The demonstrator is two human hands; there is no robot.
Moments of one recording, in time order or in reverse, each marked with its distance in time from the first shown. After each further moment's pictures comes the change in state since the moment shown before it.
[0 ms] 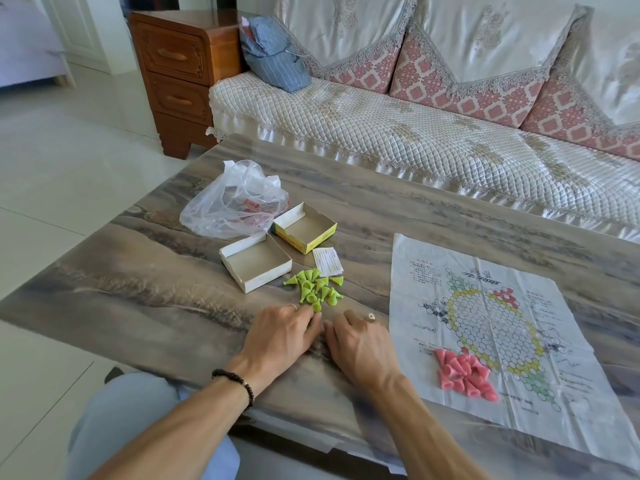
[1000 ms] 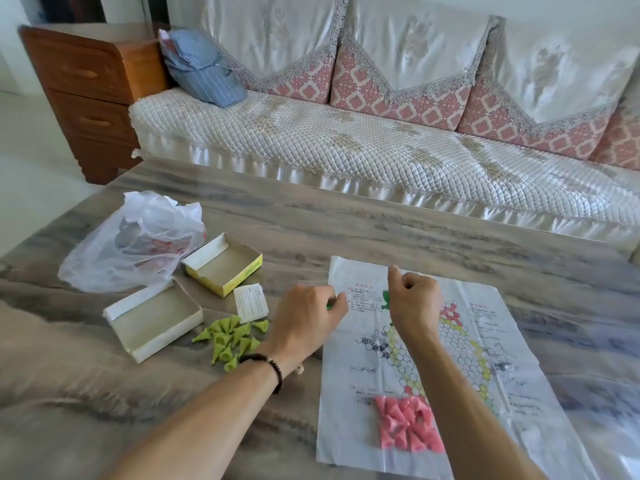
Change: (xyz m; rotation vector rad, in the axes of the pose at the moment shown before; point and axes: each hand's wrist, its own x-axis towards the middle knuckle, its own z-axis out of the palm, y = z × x) left_hand 0.144 0.084 0.074 -0.332 -0.046 -0.071; right_hand 0.053 0.170 -0.054 0.685 0.333 0.958
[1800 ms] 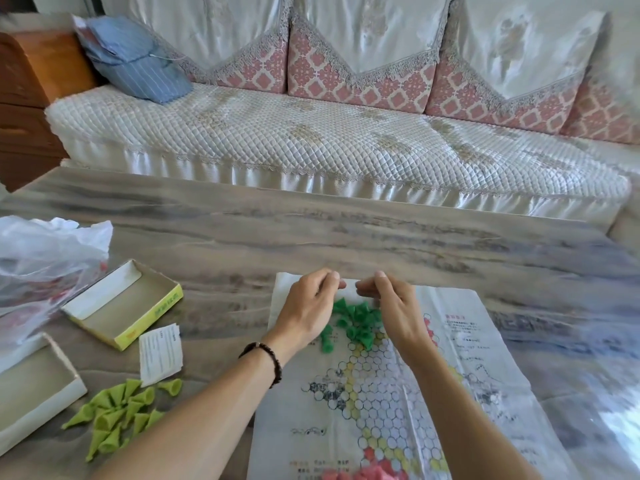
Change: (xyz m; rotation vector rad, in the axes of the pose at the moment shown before) left_hand 0.086 0.020 0.104 -0.566 -0.268 -0.339; right_hand 0.082 0.064 -0.015 0.189 -0.250 0.016
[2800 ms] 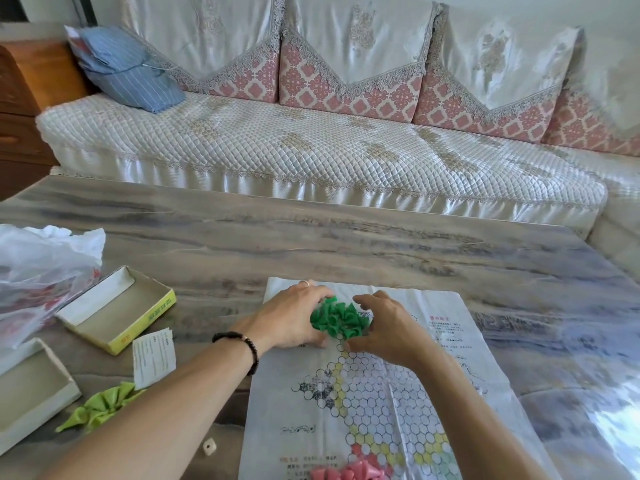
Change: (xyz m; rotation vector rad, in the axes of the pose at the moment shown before) left_hand 0.002 0.010 -0.025 0.735 -0.401 0.156; right_hand -0.012 -0.003 -0.030 -0.776 -0.367 -0.105
